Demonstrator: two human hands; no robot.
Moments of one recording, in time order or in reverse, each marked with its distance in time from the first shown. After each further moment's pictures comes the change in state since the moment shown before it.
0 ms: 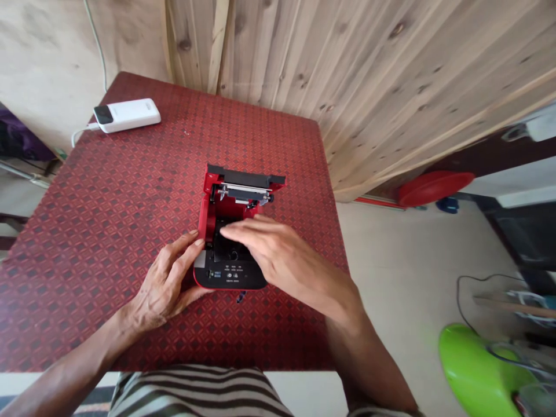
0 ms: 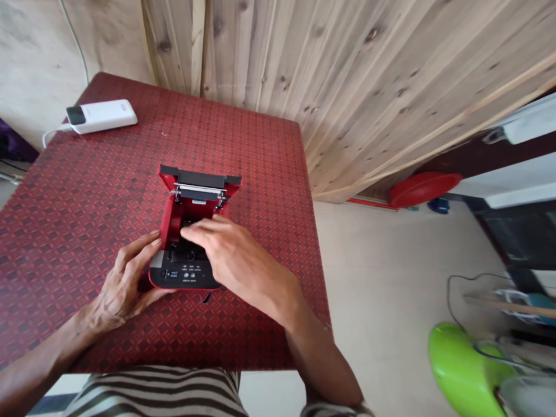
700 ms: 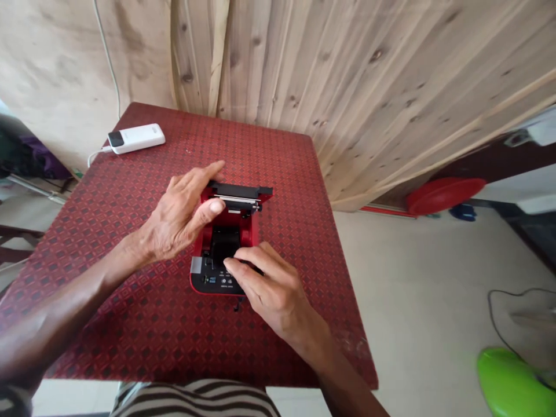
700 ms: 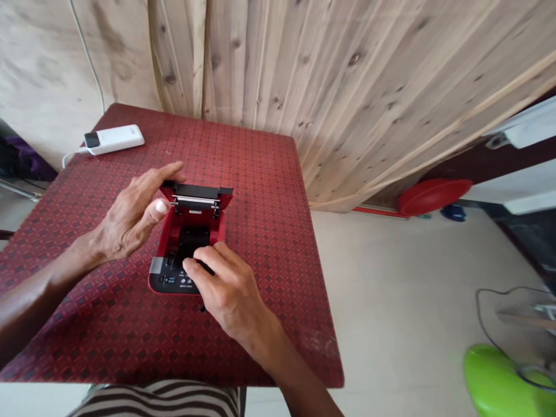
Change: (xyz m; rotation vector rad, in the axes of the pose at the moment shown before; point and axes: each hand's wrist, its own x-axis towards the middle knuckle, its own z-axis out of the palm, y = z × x) left_hand 0.141 -0.024 -0.041 -0.105 -0.130 -0.048; right_hand -0.034 -0.012 0.043 -0.119 0.544 -0.111
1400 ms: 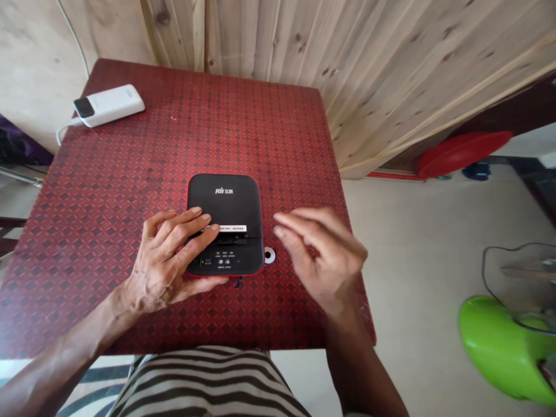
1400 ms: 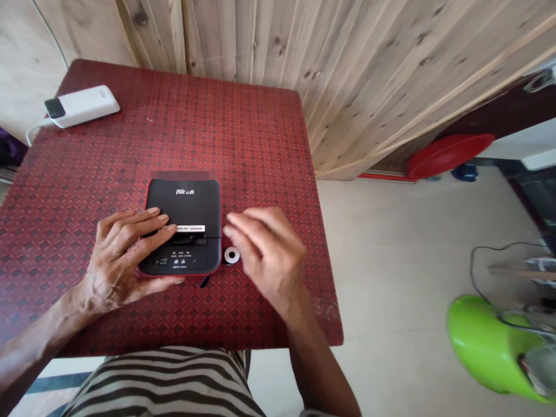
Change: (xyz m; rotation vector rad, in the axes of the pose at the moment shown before) left_hand -0.086 0.025 0.035 0.215 0.048 0.211; right_hand -0.028 0.028 -0.024 -0.070 0.182 0.325
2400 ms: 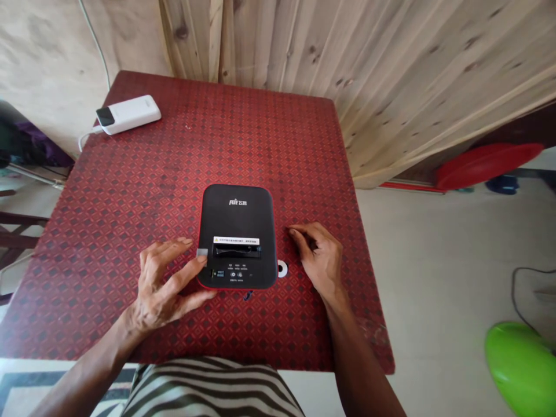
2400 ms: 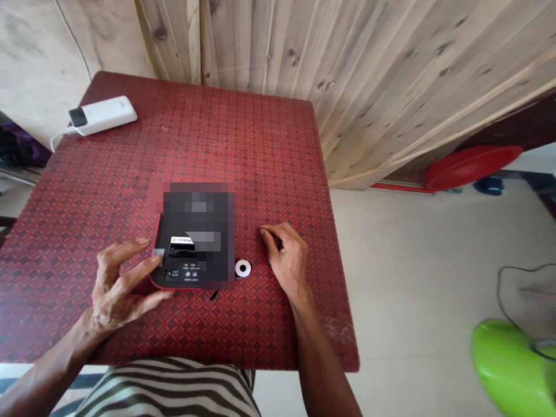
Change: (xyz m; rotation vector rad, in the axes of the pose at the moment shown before) left_hand -0.056 0.004 0.011 0.068 0.139 -0.121; right_hand -0.038 0.084 0.044 0.093 -0.069 0.387
